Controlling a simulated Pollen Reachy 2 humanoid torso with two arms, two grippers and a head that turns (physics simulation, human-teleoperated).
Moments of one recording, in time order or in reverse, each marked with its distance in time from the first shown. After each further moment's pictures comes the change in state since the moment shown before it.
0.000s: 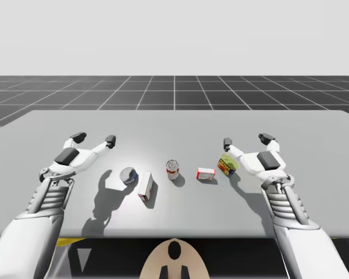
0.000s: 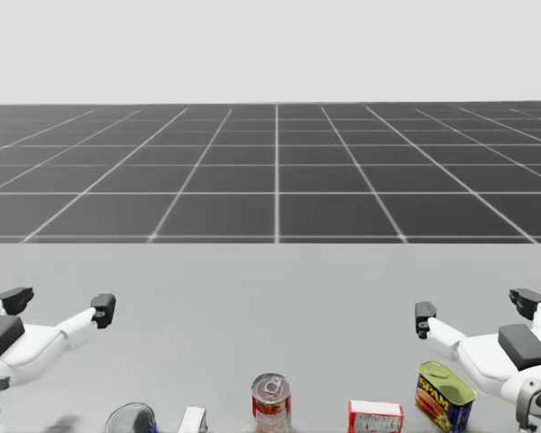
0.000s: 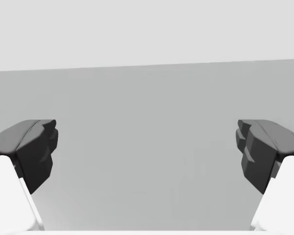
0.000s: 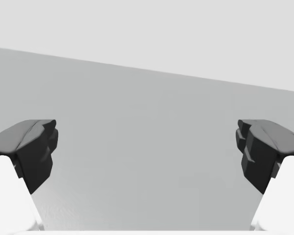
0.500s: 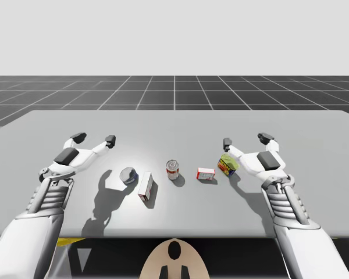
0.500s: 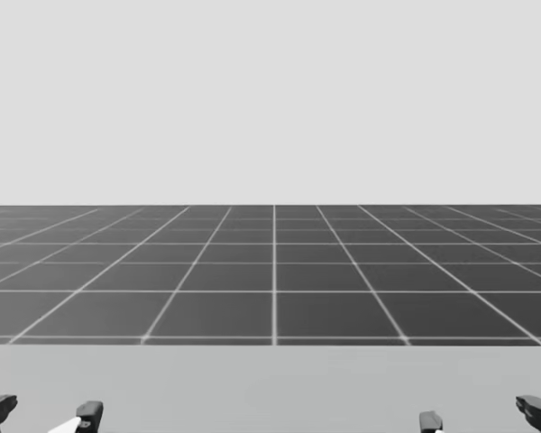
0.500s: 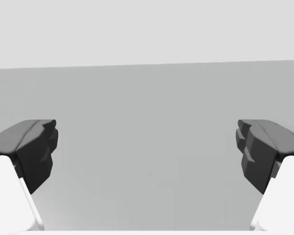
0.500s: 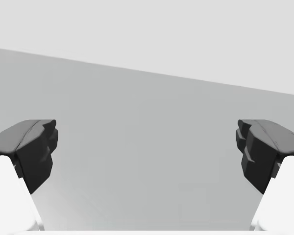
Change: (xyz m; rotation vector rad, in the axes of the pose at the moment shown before) left arm 0.000 0.000 0.000 0.001 0.003 0.013; right arm -0.001 -0.001 0.000 0.021 -0.011 0.000
